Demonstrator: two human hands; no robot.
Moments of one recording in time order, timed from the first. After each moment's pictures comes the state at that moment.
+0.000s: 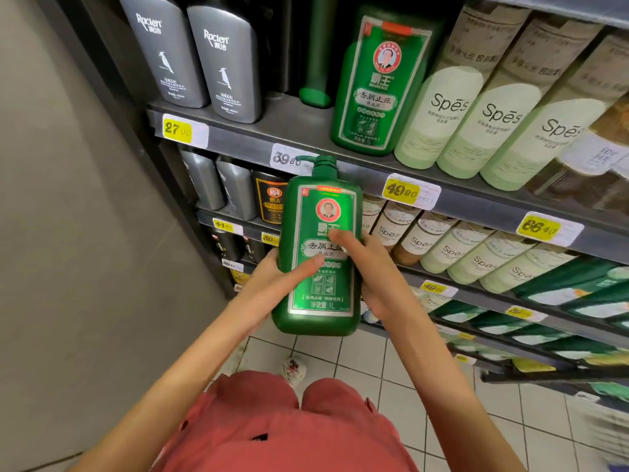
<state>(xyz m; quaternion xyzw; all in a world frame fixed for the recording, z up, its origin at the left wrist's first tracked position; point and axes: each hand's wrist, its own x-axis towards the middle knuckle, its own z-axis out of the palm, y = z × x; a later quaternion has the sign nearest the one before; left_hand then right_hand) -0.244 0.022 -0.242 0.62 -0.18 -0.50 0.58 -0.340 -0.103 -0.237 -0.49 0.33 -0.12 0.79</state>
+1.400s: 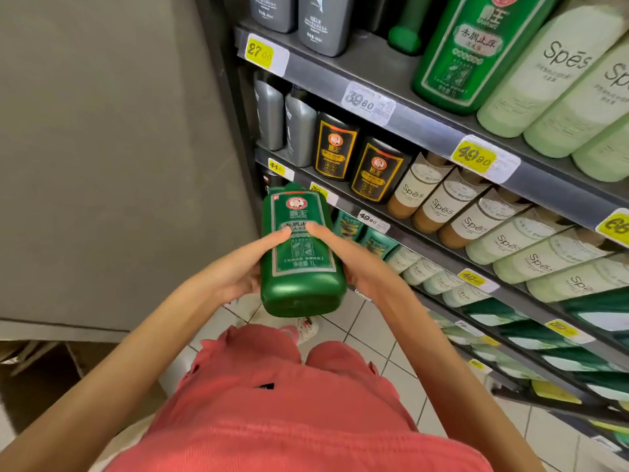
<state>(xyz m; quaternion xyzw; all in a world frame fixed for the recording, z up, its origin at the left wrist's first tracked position) -0.253 0.109 -0.269 0.62 0.02 -0.55 0.57 -0.329 -0.049 -0.285 -0.58 0.30 0.19 0.73</state>
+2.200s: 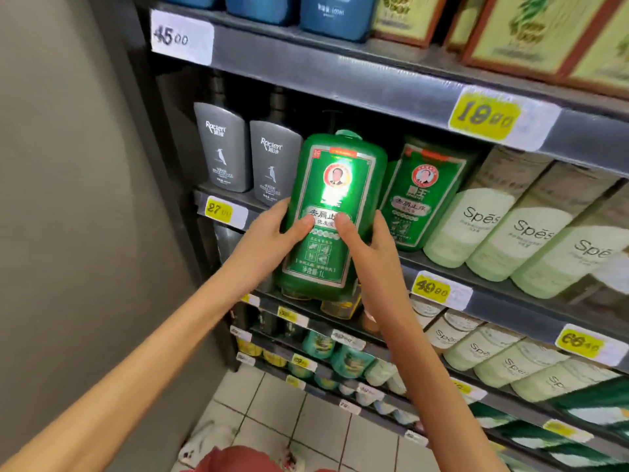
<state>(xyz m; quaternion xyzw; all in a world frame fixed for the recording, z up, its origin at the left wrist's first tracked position) -0.128 -0.024 -0.159 0.72 -0.36 -0.22 0.56 -0.242 -0.114 -0.157 -0.68 0.26 -0.30 0.62</state>
